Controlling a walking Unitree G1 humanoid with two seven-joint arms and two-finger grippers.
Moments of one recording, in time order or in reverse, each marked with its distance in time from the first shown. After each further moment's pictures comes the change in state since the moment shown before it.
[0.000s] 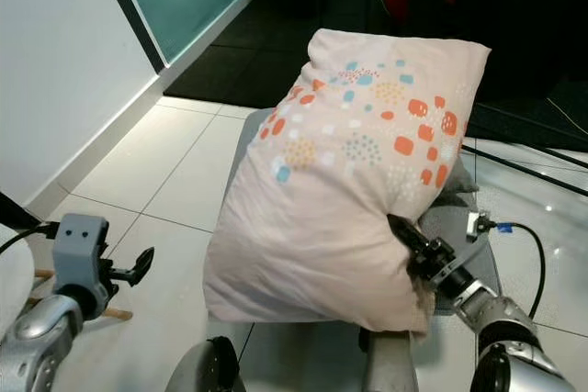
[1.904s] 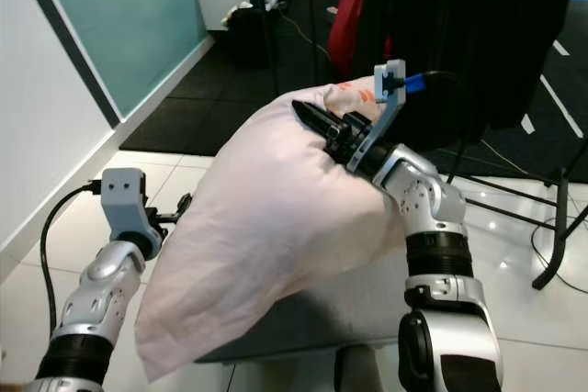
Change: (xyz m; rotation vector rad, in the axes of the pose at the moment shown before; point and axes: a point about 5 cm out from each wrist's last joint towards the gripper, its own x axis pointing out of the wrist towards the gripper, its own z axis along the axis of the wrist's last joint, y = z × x) left arm 0.058 -0.038 0.041 -0.172 -0.185 0.048; right arm 0.142 0.177 0.018 -0.516 0.093 0.442
